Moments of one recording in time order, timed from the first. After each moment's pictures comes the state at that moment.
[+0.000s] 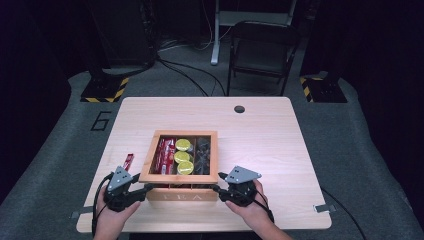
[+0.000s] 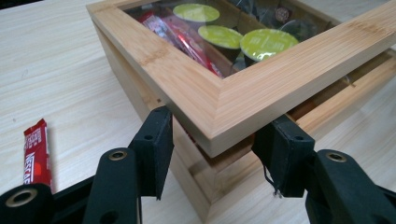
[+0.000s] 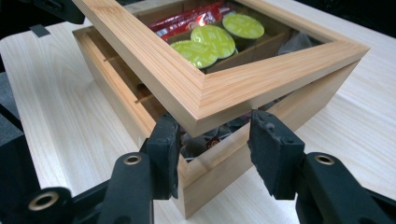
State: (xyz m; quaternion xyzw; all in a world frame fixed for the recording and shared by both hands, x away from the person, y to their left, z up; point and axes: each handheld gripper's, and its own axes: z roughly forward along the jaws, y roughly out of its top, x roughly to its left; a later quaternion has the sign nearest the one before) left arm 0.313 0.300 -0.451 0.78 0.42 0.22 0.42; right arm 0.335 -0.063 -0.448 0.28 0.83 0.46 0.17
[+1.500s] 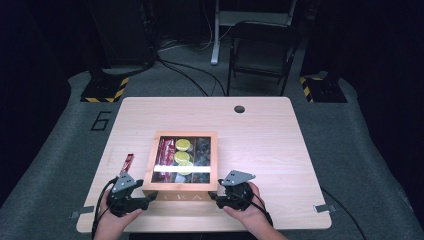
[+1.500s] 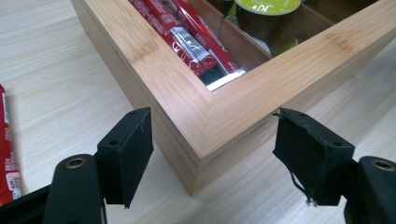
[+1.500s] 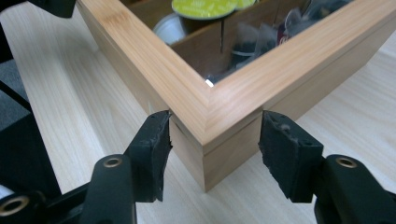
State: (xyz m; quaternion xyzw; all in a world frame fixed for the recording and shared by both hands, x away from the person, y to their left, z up) left arm 0.313 0.300 -0.468 0.80 0.42 0.17 0.40; right arm 0.335 -0.058 -0.468 0.30 0.84 0.43 0.13
